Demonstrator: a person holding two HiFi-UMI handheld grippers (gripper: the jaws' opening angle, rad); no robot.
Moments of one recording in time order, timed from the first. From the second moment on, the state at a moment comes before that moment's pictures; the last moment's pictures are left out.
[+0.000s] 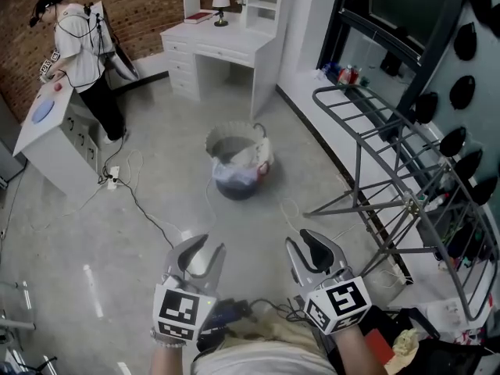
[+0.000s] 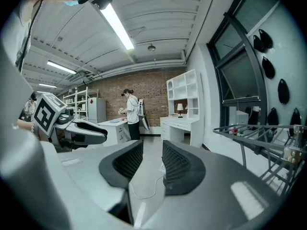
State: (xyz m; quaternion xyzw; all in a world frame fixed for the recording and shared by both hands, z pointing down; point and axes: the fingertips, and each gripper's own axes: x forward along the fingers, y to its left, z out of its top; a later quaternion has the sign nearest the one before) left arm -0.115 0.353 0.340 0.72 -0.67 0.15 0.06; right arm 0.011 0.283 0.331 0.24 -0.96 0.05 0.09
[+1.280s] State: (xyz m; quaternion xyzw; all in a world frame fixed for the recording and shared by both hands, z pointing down) left arm -0.216 0.154 0.350 0.74 -0.65 0.17 0.05; right arm -0.101 0.090 0.352 0.22 -0.97 0.04 0.12
